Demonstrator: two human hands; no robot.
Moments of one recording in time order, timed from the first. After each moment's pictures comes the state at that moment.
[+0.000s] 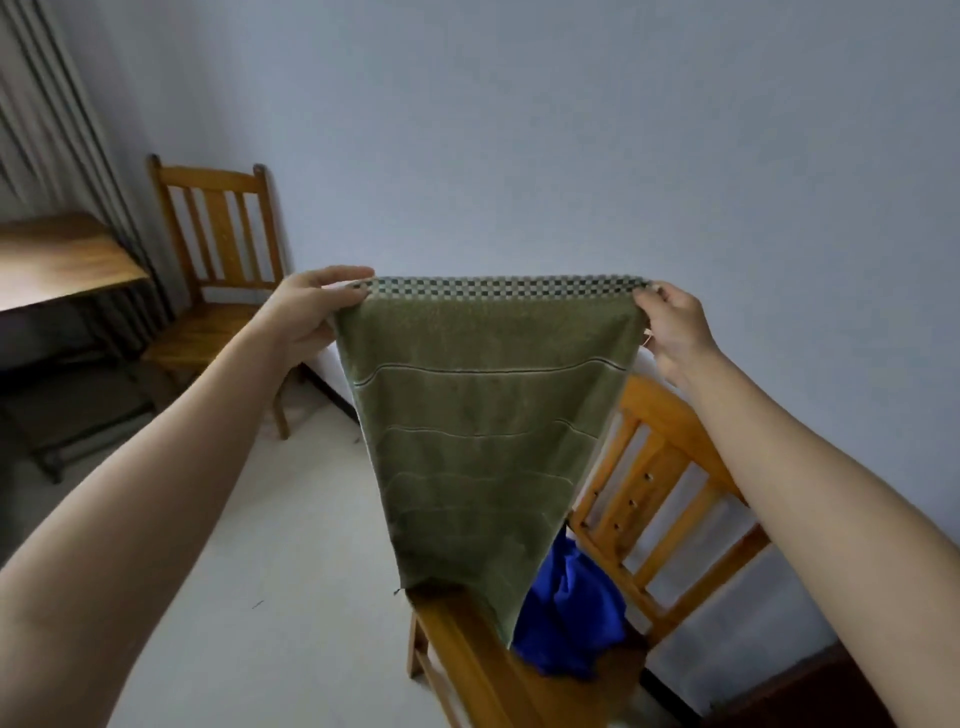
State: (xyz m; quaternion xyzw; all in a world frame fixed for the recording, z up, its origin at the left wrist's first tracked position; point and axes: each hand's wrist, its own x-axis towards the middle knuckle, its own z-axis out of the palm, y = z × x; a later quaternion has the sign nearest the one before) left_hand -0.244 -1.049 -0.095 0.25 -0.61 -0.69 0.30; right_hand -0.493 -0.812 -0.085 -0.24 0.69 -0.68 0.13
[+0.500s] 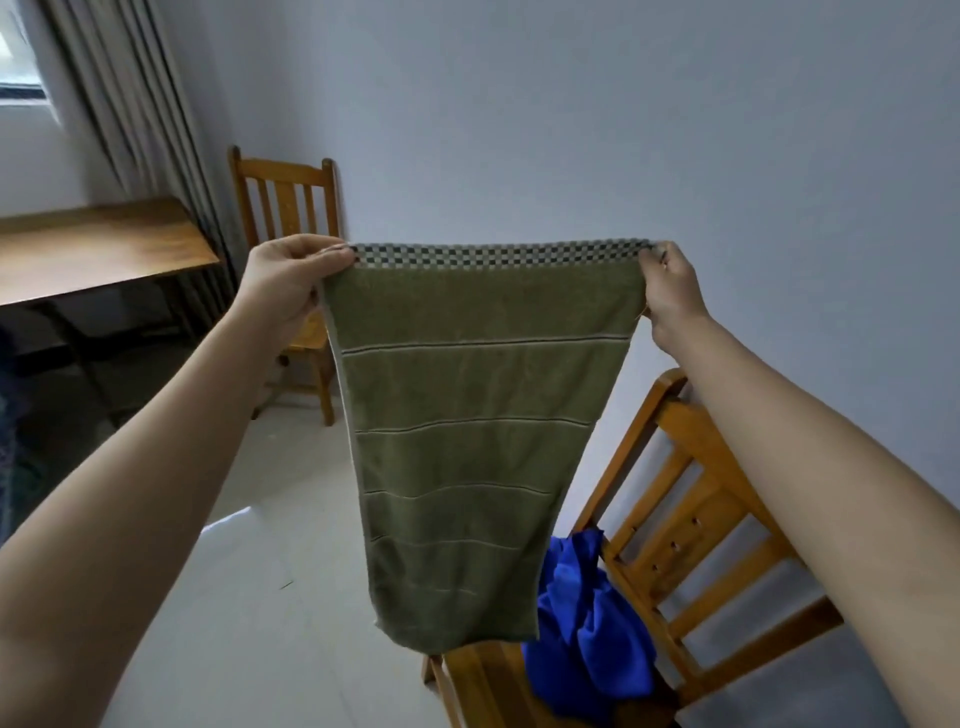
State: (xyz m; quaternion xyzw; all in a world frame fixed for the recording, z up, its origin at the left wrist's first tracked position) left_hand -0.222 -1.061 -0.078 0.36 -0.59 -0.58 0.45; right_hand -0.520 -0.900 -0.073 -0.31 0.69 -0.63 0.15
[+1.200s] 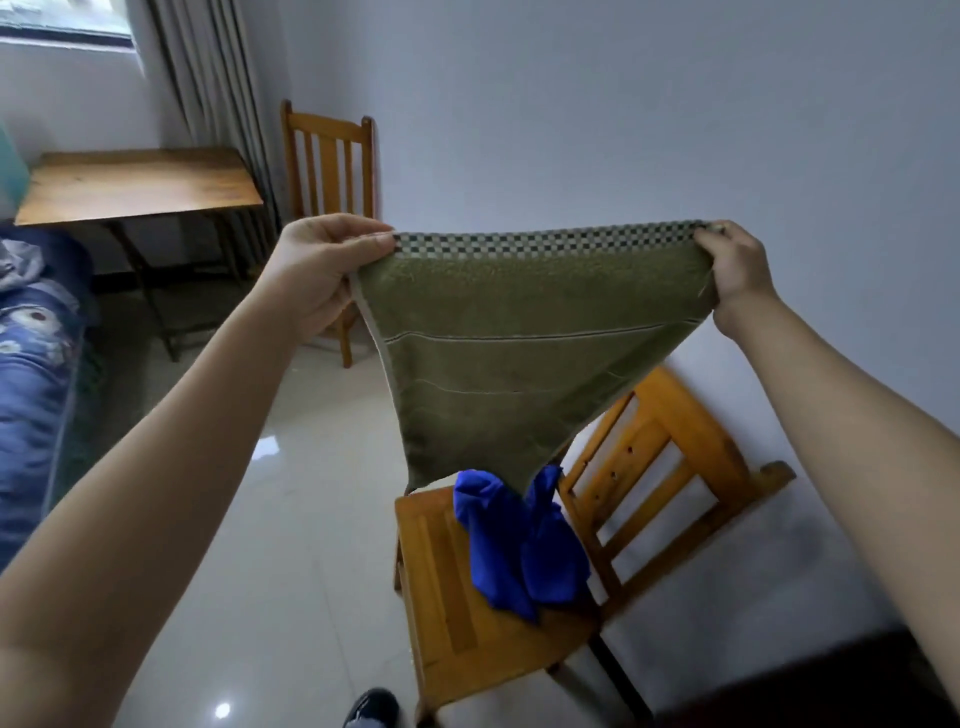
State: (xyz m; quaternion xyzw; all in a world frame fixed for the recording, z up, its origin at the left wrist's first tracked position) left_hand -0.230 -0.851 -0.081 0.31 -0.57 -0.60 0.46; right_hand -0.568 -0.743 -0.066 -0.35 0.68 -0.63 0.15
